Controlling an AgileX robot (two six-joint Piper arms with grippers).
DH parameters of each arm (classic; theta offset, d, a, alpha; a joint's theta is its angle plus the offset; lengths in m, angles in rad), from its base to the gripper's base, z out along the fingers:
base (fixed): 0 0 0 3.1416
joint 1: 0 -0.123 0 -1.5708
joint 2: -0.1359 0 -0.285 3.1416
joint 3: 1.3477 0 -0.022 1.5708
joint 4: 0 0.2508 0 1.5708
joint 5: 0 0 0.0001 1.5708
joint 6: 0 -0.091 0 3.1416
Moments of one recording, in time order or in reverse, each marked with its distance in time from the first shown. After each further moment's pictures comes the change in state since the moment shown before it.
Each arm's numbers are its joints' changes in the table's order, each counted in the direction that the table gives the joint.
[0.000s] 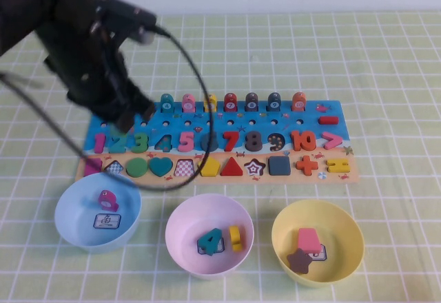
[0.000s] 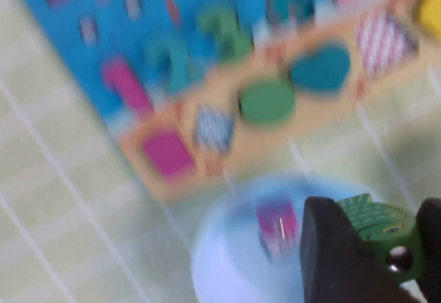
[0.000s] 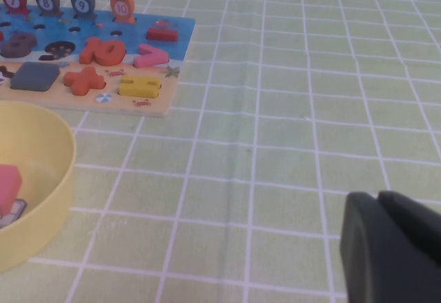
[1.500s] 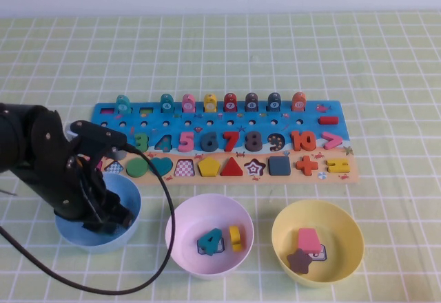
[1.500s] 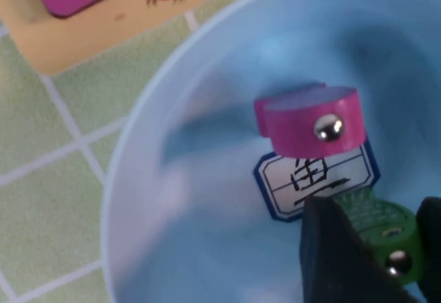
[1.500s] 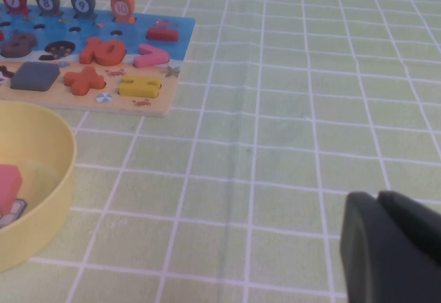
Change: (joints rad) right arm -0.001 0.000 0.000 0.000 -0.002 0.000; left arm -0.104 0.111 0.686 -0.142 0.495 -0.089
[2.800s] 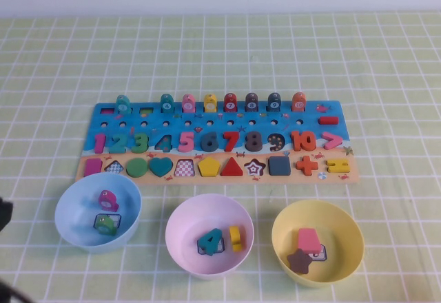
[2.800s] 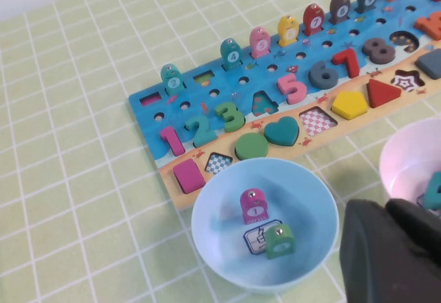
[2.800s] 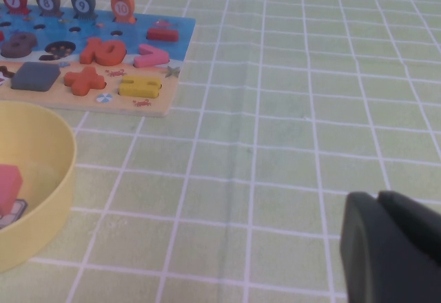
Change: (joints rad) right arm 0.000 0.000 0.000 0.000 0.000 0.000; left arm -0.001 1.147 0.323 -0.025 0.045 -0.022
